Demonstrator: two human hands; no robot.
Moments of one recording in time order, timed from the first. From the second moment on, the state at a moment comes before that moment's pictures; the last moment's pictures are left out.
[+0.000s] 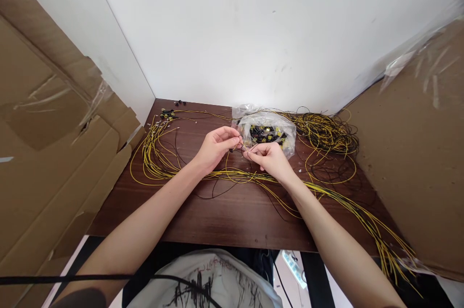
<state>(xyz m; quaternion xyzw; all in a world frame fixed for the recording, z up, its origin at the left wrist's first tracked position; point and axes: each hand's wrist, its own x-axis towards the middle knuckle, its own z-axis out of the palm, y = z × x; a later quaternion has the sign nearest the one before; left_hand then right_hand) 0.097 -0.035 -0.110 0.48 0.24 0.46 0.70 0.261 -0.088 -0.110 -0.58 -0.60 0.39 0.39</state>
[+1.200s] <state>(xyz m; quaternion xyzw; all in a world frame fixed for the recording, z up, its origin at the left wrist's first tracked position) 0.097 -0.034 -0.108 0.47 0.32 0.49 0.66 0.261 -0.099 -0.093 -0.53 -0.70 0.07 0.48</state>
